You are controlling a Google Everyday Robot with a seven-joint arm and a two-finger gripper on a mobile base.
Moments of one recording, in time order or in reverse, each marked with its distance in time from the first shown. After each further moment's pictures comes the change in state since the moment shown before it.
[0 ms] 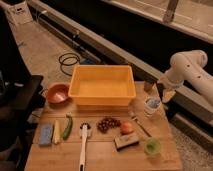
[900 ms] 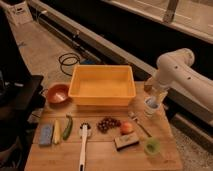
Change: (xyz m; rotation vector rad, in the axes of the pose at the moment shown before) arm -0.089 0.023 -0.022 -0.005 0.011 -0.398
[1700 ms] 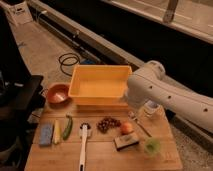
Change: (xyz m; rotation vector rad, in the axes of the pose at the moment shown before) arm -0.142 0.024 -0.025 0.028 -0.053 -0.434
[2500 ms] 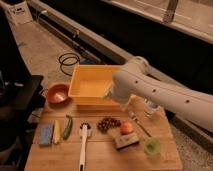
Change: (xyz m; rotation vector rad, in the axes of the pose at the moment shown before) arm -0.055 -0.083 0.012 0.081 -0.070 -0.337
